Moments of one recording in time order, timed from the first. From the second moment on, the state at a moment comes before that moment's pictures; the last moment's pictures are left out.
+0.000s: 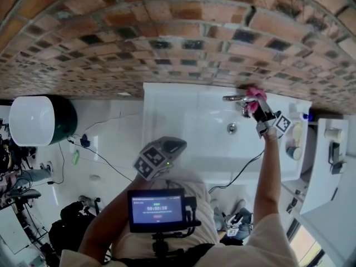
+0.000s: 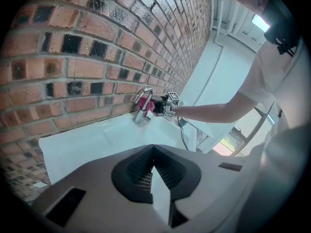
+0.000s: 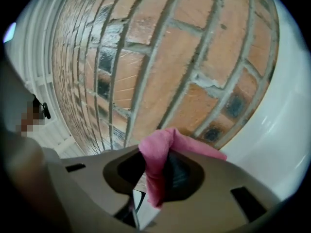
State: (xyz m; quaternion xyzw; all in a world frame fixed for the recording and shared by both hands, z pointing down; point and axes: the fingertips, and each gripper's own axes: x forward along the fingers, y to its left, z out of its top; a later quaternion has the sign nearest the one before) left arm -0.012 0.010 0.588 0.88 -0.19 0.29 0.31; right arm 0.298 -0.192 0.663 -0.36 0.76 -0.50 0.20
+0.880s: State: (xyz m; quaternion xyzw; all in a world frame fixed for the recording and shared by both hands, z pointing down) left arm -0.006 0.009 0.581 0.89 -0.19 0.29 0.30; right arm 0.315 -0.179 0.719 -0.49 0.73 -0.47 0.03
